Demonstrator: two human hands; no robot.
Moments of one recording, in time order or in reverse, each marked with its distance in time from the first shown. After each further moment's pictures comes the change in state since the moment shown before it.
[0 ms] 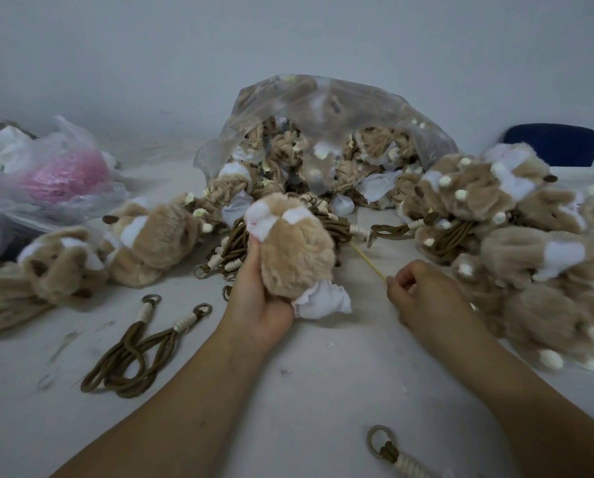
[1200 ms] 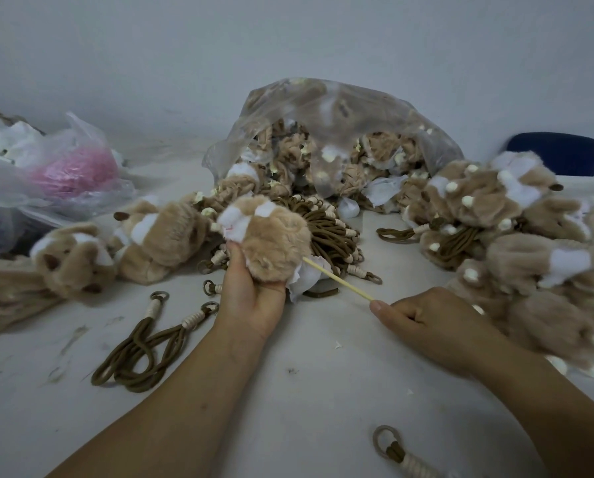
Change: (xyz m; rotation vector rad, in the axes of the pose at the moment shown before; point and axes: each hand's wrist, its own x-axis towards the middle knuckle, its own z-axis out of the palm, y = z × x) left_hand 0.014 0.013 -0.011 -0.199 0.122 0.271; right_hand -0.010 0.000 -0.020 -0.181 -0.361 -0.330
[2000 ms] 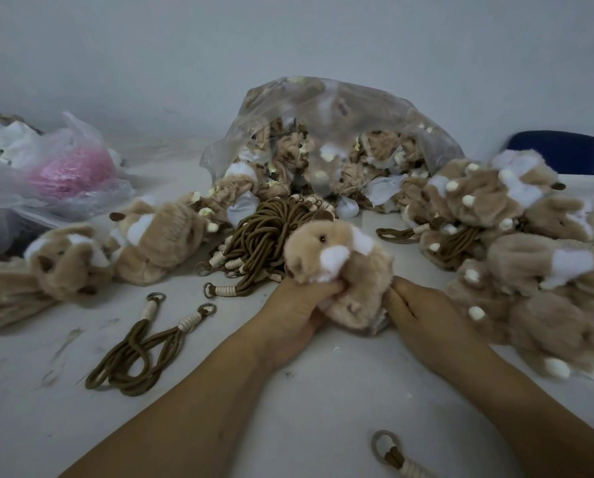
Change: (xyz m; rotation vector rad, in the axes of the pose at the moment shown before) left_hand -0.024 -0.036 -0.005 0.685 -0.389 -0.200; right_hand 0.009 -0.003 0.020 0.151 0.253 0.014
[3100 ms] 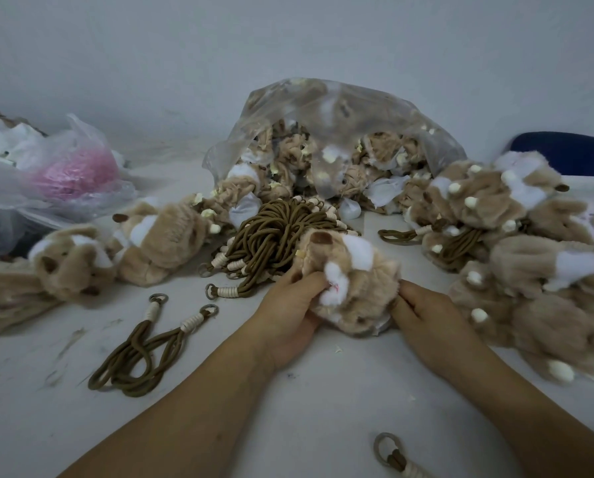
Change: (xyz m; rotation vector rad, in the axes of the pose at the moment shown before) left_hand -0.002 0.008 -0.001 -0.048 0.048 -0.032; right_hand -0.003 0.005 0.005 0.155 0.016 0.123
